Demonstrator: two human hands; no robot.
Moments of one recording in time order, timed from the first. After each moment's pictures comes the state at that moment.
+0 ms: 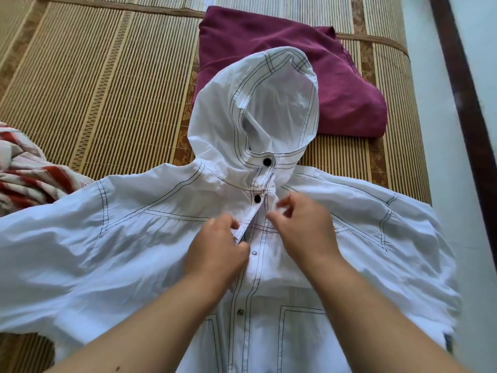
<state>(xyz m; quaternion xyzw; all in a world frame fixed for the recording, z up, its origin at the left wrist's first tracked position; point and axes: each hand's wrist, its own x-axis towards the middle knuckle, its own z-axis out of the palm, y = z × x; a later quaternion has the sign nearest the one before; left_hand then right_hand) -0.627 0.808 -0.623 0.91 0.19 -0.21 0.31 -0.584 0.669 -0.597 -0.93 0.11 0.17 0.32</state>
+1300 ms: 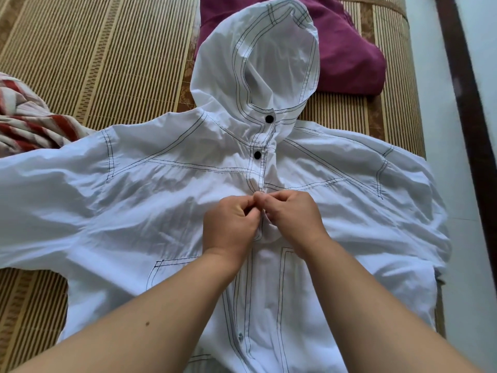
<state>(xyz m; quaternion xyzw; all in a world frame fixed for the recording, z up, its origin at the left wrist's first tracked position) -0.685 0.785 -0.625 0.86 0.18 -0.07 0.47 -0.653 0.673 -0.618 -0.80 0.20 0.23 0.51</state>
